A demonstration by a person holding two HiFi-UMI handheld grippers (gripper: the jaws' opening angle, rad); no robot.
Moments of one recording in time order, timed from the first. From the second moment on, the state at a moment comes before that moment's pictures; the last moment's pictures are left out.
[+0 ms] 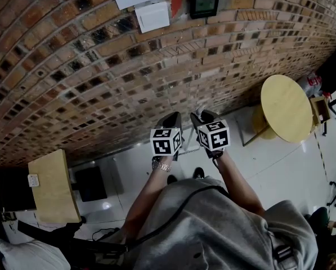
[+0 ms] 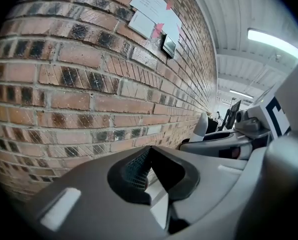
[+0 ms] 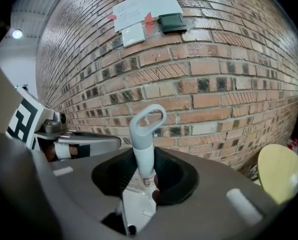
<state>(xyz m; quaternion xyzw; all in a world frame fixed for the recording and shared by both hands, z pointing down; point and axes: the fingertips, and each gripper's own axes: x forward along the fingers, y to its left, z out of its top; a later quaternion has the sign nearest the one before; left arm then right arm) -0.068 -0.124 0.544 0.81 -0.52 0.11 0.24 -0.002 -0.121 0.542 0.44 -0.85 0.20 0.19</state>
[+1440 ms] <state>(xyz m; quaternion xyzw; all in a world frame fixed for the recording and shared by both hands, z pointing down) -0.097 -0.107 0.576 0.78 -0.55 0.12 0.27 -0.004 -0.181 0.748 0.41 -0.81 0.27 0.31</state>
